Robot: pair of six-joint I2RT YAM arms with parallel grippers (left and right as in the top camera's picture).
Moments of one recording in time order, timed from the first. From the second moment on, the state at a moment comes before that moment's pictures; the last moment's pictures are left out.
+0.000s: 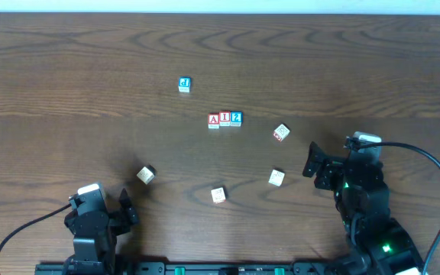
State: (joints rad) left arm -0.08 0.01 0.25 -0.91 -0.25 -0.28; right arm 0.32 0.63 0.53 -0.47 0.31 0.39
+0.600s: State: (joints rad) left arm -0.08 0.01 0.25 -0.91 -0.25 -0.28; right arm 0.30 0.58 0.45 -0.46 0.33 0.21
